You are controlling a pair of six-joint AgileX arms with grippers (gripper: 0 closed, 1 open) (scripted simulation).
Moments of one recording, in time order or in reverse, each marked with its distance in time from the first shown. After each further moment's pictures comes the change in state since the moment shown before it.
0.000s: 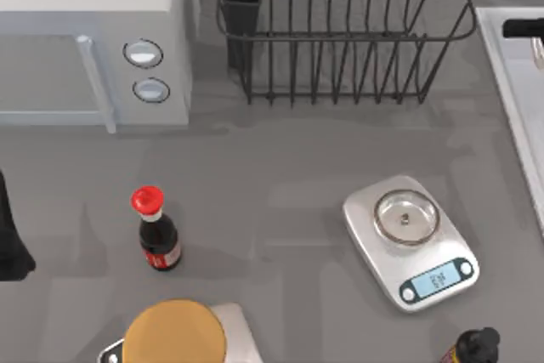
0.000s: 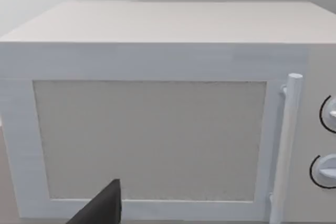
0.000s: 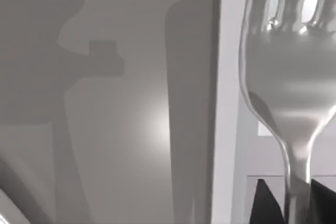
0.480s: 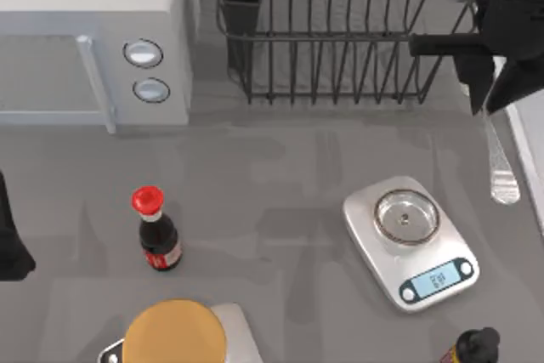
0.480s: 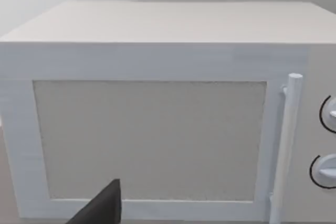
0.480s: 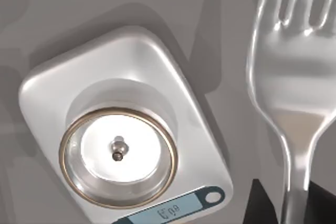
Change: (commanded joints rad) left arm 0.000 0.000 0.000 0.000 0.000 0.000; right arm 0.288 -0.174 -0.117 -0.071 0.005 0.283
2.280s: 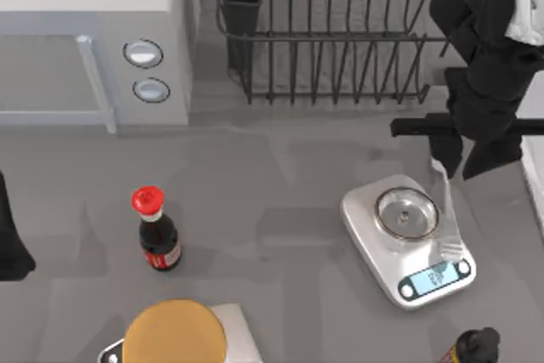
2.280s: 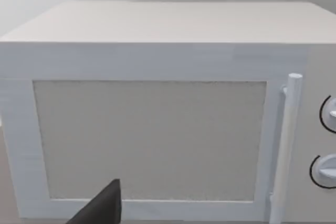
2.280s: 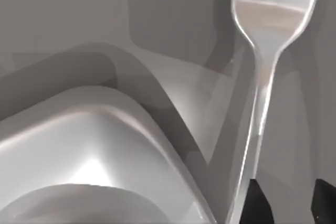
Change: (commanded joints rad) left arm 0.000 0.000 0.000 0.000 0.000 0.000; right arm 0.004 0.041 -0.379 0.420 0.000 0.004
